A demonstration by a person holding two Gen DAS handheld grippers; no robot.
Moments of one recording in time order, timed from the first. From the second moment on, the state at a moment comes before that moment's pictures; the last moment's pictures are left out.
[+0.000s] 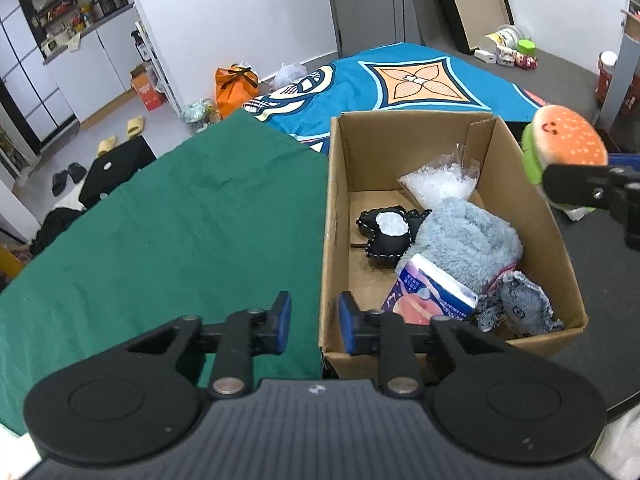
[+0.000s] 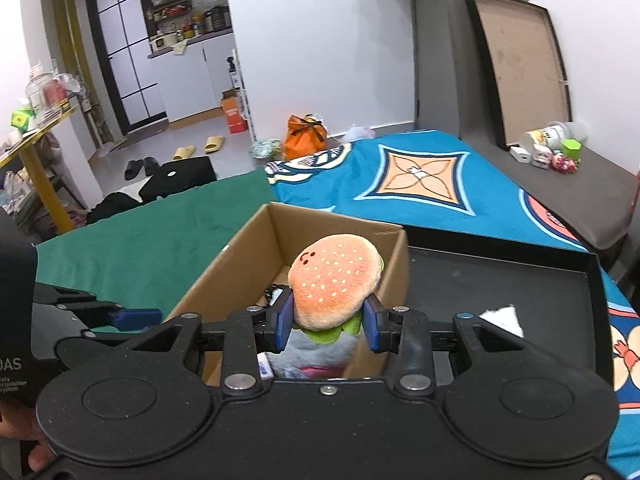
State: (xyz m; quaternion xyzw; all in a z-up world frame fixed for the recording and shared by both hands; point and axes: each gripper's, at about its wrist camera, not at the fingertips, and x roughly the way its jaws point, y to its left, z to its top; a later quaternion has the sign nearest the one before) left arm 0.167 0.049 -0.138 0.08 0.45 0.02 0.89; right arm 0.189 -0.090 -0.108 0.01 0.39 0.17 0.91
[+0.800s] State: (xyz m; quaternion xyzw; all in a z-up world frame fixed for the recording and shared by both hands) left arm 0.168 0.056 -0.139 0.05 0.45 0.01 0.89; right arm 0.197 -0.085 -0.104 0.05 0.39 0.22 0.89
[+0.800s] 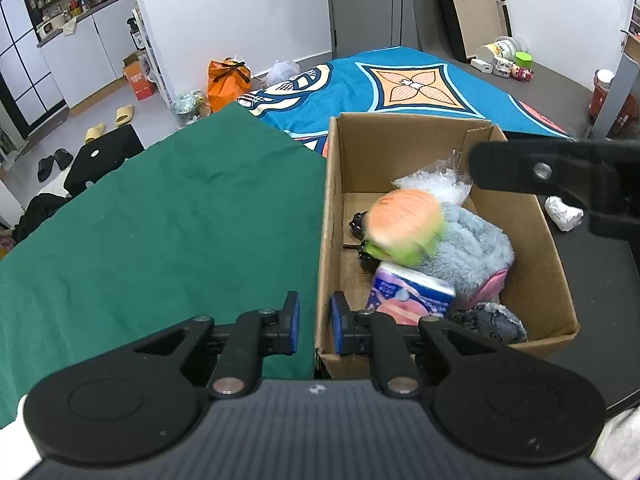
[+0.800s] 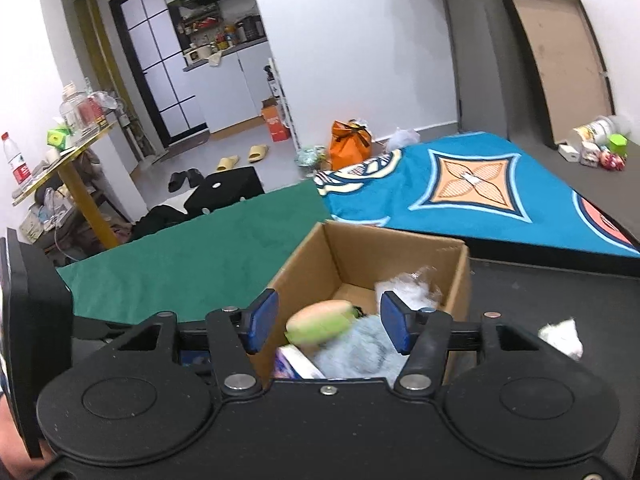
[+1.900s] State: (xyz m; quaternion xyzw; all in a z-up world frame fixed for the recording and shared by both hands) left arm 0.168 0.019 -0.133 0.18 0.43 0.04 0.88; right arm 0.205 -0.193 -0.152 0.06 0.40 0.14 0.91
